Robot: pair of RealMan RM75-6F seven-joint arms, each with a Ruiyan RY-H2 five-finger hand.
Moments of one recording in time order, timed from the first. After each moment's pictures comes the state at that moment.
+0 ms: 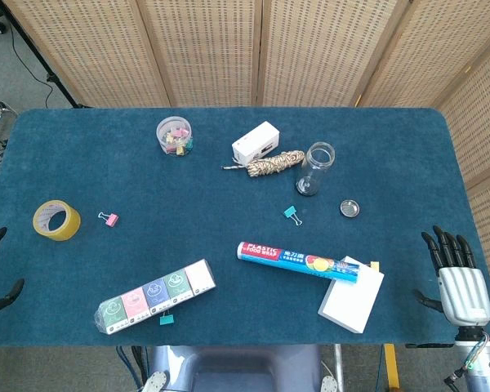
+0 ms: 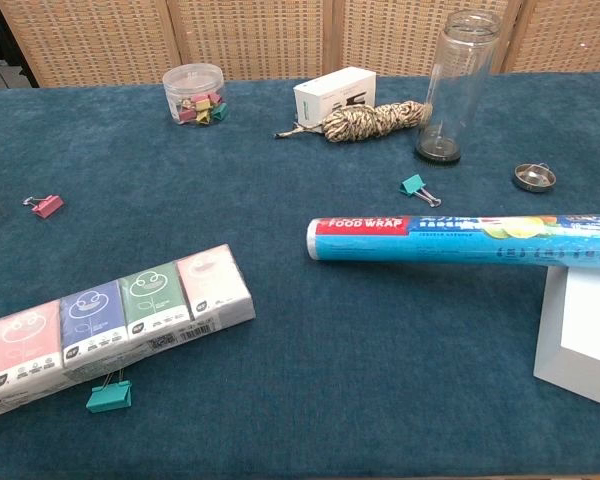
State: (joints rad) left arm -0.02 -1.09 -0.05 -1.69 1.50 1.58 0.09; right arm 0.09 -1.19 0.08 -1.58 -1.51 1.49 -0.12
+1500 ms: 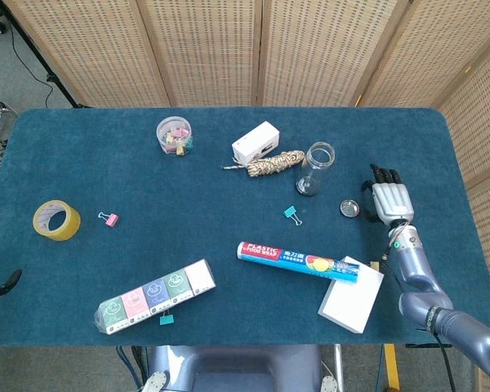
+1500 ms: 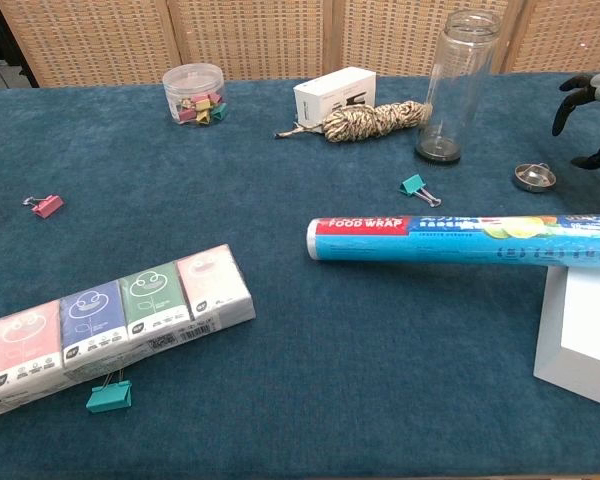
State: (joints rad) left arm -0.06 -0.99 -0.08 -1.78 1.42 1.50 0.00; right arm 0.67 -1.54 0.26 -0.96 -1.09 0.79 -0.14
